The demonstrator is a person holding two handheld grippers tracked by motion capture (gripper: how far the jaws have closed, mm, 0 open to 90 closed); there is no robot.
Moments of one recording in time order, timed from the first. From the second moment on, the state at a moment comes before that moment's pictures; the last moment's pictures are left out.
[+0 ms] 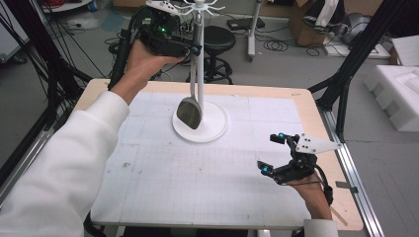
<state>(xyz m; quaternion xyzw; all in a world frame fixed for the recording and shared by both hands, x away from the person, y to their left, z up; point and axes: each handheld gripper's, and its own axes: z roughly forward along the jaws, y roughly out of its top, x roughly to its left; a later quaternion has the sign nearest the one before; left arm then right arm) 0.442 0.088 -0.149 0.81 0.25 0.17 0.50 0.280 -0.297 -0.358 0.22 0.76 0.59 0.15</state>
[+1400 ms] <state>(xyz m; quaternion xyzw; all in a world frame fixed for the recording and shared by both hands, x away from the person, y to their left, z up) 0.351 0.191 -0.249 0.78 0.17 0.16 0.58 0.279 -0.306 -0.357 0.24 0.75 0.59 0.16</state>
